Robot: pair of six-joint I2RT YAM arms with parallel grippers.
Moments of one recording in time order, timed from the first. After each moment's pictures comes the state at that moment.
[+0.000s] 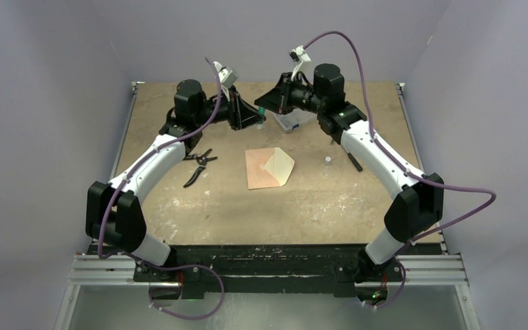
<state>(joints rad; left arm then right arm) -0.35 1.52 1.23 0.21 0.86 -0.33 0.50 1.62 1.54 -0.07 -0.51 0.49</state>
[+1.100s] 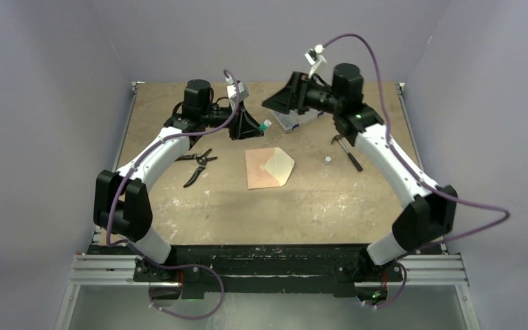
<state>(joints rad) -0.34 1.61 1.31 -0.08 1.01 0.14 0.43 1.60 1.55 -0.12 -0.58 0.68</state>
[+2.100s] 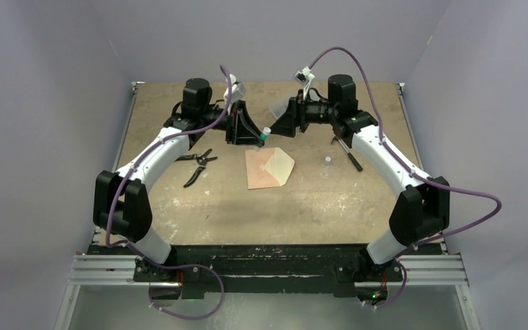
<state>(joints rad) -0.34 1.61 1.30 -0.01 1.34 -0.06 0.38 1.57 1.38 -0.17 -0.91 0.28</state>
